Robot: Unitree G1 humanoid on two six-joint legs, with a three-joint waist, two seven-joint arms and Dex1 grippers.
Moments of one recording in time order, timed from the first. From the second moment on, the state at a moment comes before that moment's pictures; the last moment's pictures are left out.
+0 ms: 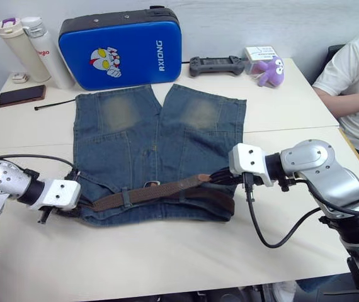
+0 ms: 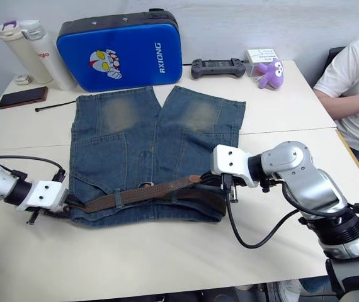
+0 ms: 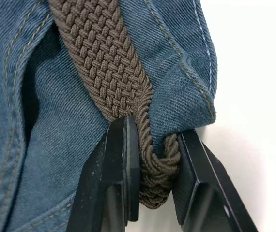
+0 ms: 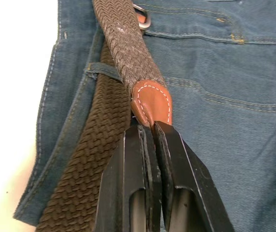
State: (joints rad) left arm -0.30 1.22 -0.15 0.28 -0.20 -0.15 -1.42; right arm -0.61 -0.81 0.27 -0.26 0.20 0.43 1.22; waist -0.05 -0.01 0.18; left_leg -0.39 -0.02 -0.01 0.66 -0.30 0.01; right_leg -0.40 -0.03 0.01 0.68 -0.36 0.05
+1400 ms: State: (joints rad) left arm -0.63 0.82 -0.28 -0.47 -0.29 0.87 -0.60; right arm -0.85 -0.59 0.39 -0.36 0.15 0.99 0.92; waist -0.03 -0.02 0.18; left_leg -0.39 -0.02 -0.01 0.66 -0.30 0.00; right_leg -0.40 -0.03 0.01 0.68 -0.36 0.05
